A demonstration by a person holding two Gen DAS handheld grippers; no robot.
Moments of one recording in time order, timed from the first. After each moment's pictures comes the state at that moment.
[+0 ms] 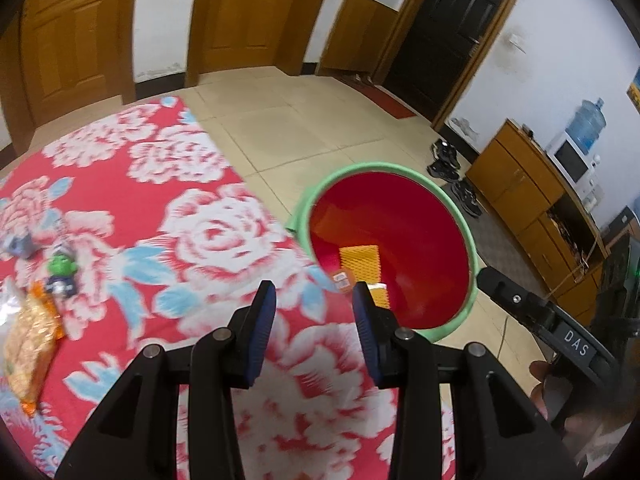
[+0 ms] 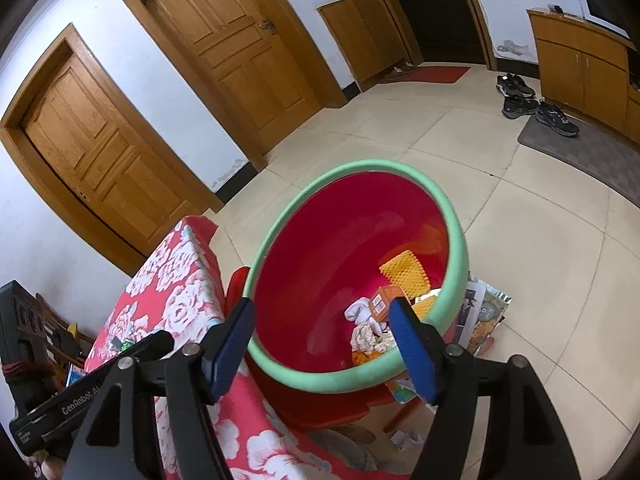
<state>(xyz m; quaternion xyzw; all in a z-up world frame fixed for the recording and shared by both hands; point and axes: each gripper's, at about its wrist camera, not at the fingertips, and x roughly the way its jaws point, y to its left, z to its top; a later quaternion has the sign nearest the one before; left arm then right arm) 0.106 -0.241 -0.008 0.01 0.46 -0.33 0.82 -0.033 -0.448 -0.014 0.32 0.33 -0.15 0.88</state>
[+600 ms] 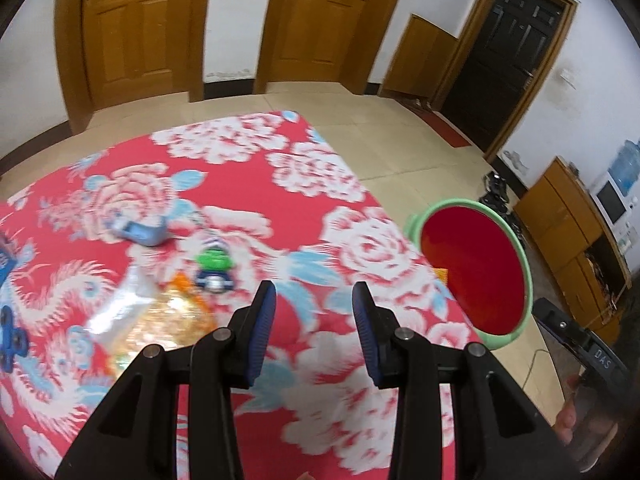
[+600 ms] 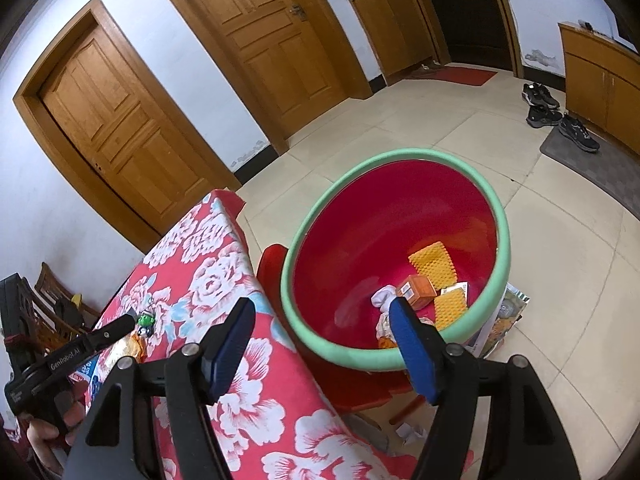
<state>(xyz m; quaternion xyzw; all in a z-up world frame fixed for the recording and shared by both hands) 0.137 -0.138 0.005 -0.01 0.45 -0.23 0.86 -0.020 -0.407 -0.005 0.29 0.35 -0.12 0.88</state>
